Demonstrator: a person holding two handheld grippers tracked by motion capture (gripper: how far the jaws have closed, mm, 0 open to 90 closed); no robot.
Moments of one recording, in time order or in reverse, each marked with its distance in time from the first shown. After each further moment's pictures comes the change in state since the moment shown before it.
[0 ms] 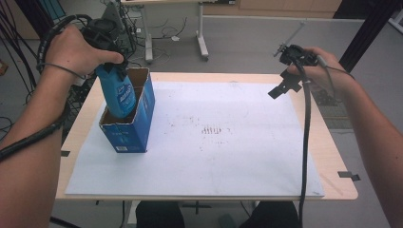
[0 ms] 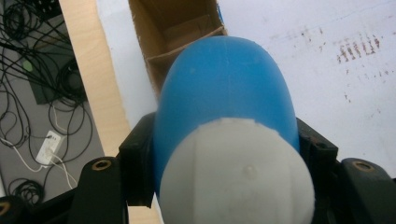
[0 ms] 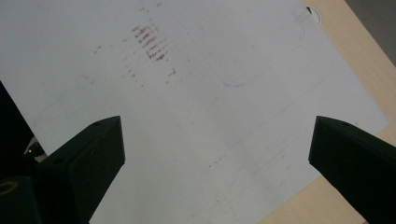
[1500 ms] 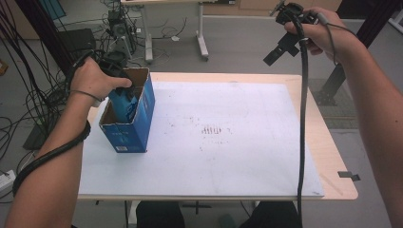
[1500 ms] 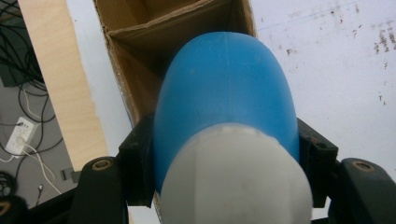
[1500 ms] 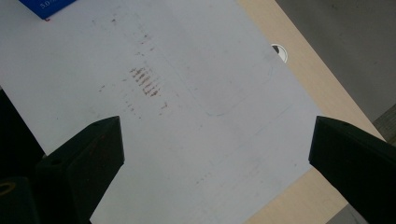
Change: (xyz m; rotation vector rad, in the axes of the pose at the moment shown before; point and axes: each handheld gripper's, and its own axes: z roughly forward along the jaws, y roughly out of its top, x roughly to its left) left arm 0.006 -0.003 0.090 0.066 -0.048 -0.049; right arm -0.013 0.063 -0.054 -0.016 -0.028 0.020
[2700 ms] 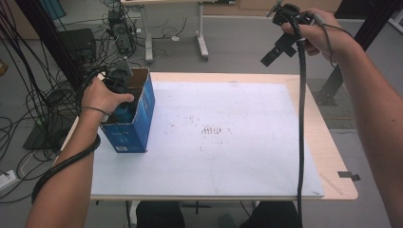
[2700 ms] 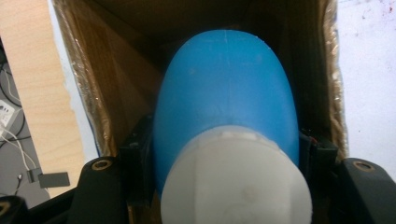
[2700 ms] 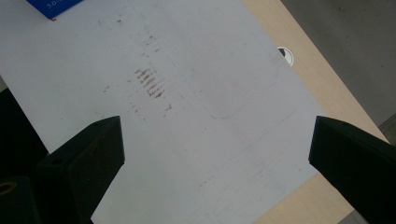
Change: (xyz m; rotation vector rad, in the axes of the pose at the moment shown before) left arm 0.008 -0.008 0.060 0.032 -0.009 -0.072; right arm 0.002 0.004 0.004 0.002 0.016 -0.014
